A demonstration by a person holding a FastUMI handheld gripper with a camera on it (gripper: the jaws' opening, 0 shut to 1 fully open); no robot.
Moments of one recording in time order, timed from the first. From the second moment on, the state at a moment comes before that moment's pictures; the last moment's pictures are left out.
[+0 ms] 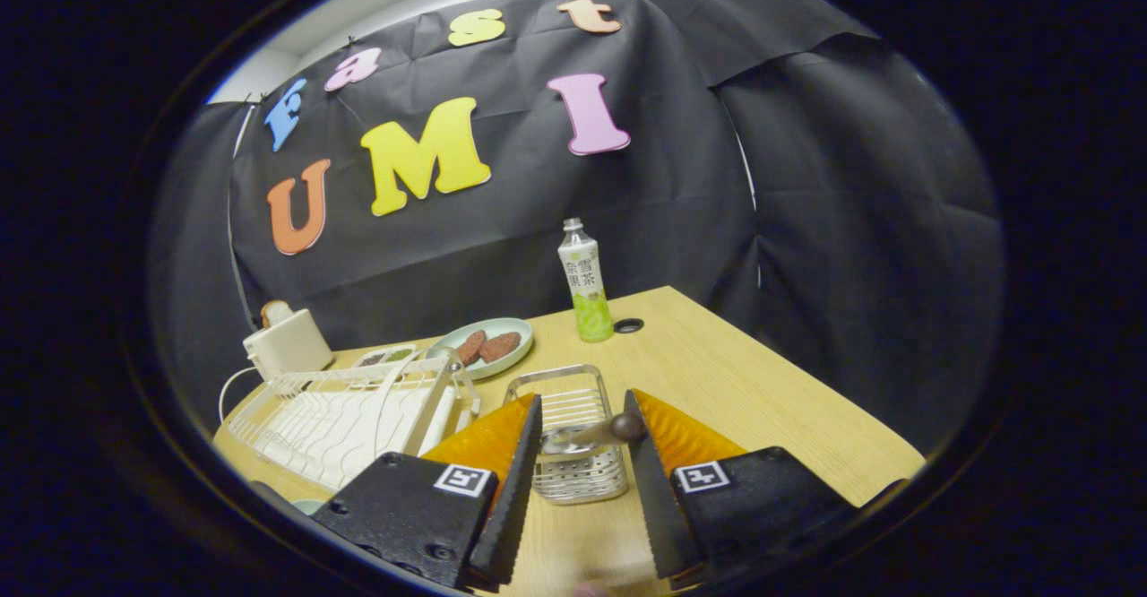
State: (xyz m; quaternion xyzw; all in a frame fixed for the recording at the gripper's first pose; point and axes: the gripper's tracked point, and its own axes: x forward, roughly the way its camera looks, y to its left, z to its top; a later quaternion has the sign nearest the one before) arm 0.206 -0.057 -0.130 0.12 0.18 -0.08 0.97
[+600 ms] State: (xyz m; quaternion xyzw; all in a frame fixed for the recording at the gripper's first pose) arm 0.211 -0.051 -0.080 0.09 0.13 -0.06 0.99
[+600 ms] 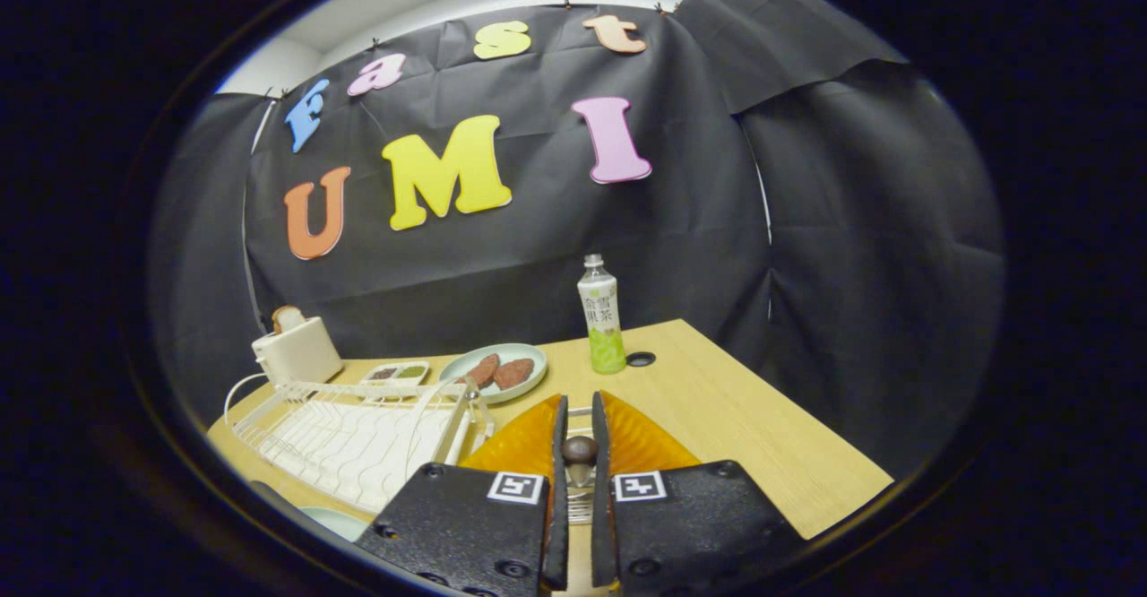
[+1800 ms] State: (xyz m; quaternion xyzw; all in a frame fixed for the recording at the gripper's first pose) arm 0.084 0.106 0.035 0.01 0.09 0.22 0.97
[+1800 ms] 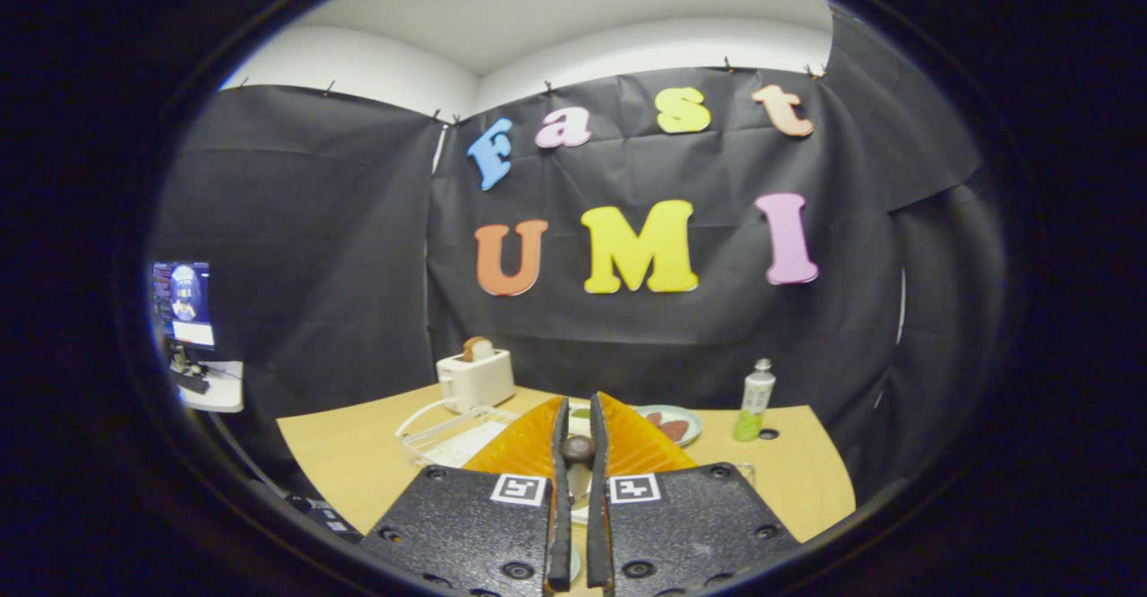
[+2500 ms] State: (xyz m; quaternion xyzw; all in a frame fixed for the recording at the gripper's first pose) arm 0.063 0.181 -0.080 0.01 0.23 0.37 0.90
